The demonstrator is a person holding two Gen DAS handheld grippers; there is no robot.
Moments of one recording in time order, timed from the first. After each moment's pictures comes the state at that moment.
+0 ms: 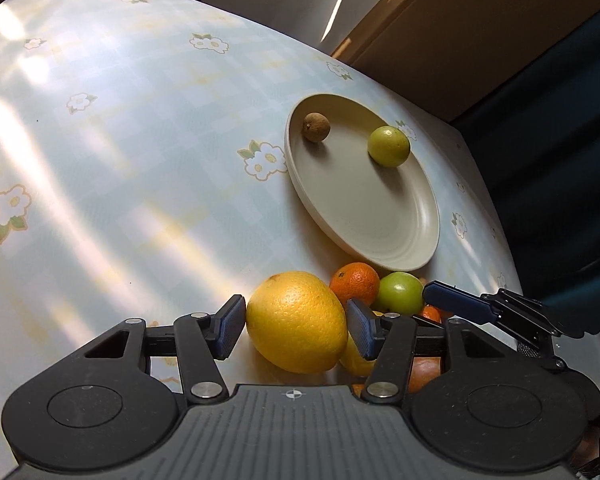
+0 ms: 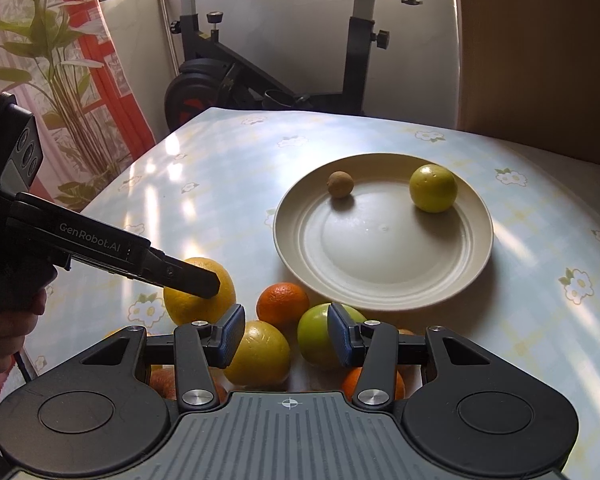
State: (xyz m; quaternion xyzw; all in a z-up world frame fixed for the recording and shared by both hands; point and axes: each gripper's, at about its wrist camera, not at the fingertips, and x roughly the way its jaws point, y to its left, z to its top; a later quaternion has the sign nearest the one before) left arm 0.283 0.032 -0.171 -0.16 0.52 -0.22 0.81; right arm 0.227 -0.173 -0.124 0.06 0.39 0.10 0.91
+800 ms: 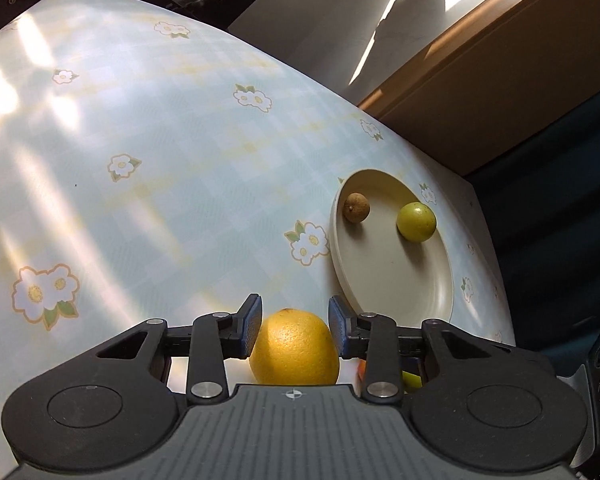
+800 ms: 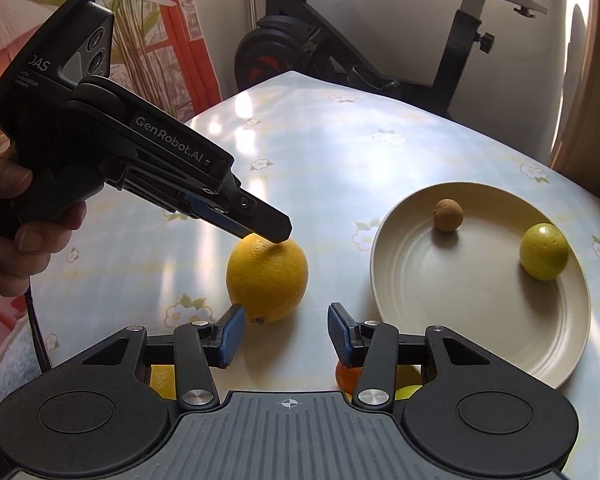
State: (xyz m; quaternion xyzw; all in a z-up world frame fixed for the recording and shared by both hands) left arm 0.333 0.086 -0.158 -0.21 0.51 -0.21 0.81; right arm 0.288 -0.106 -0.126 -0.03 0.43 0.20 0.88
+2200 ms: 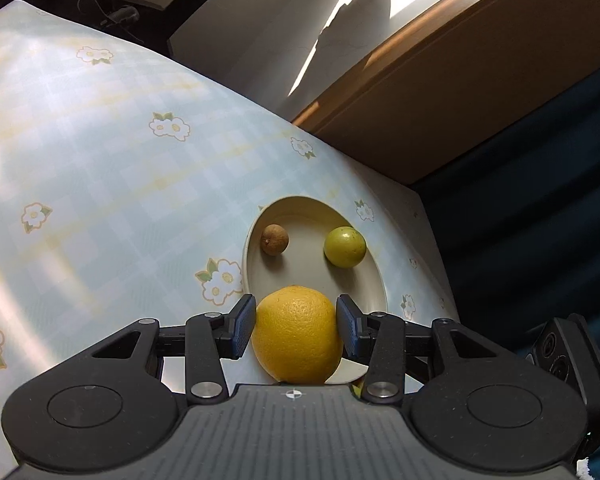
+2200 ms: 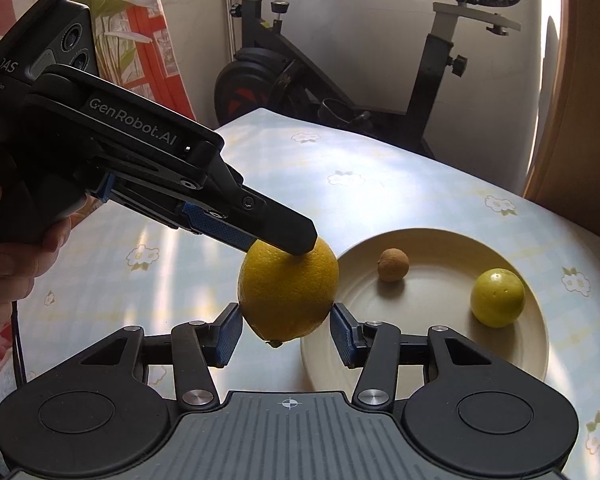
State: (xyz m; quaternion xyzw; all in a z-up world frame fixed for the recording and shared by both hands) left arm 0.363 0.035 -0.136 -0.22 0.48 -0.27 0.80; right arm 0.312 -0.158 -0.101 -0.01 0.39 0.18 0.90
